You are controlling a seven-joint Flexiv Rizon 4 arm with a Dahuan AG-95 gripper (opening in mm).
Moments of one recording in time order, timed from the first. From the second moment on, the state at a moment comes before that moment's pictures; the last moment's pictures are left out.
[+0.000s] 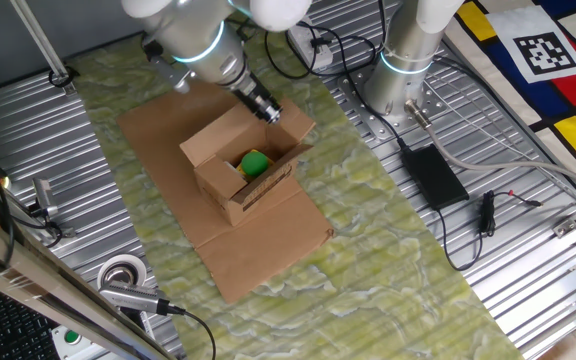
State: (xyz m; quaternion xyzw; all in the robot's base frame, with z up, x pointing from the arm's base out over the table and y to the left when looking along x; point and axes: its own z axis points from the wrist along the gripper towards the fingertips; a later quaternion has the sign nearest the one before) arm 0.387 0.031 0.164 0.12 -0.97 -0.05 0.19
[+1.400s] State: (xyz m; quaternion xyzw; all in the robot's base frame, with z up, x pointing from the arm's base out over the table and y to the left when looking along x) arm 0.495 0.082 0.140 0.10 -0.99 -0.05 0.09
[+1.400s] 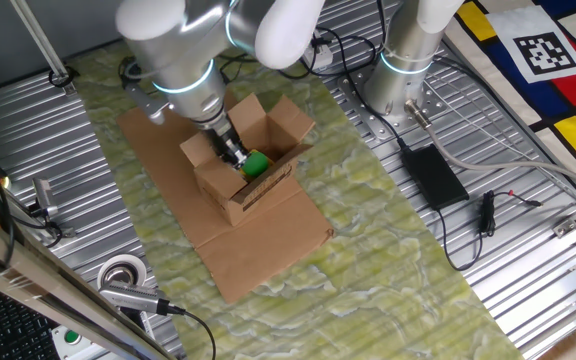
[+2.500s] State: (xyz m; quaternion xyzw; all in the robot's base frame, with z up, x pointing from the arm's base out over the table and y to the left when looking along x) arm 0.523 0.095 0.171 0.12 -0.99 -0.05 0.06
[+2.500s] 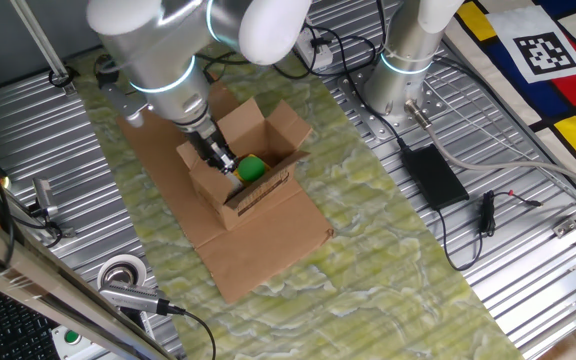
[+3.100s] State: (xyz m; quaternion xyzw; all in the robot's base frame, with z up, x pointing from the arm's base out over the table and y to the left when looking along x) arm 0.530 0.095 0.180 0.15 -0.99 -0.04 0.02
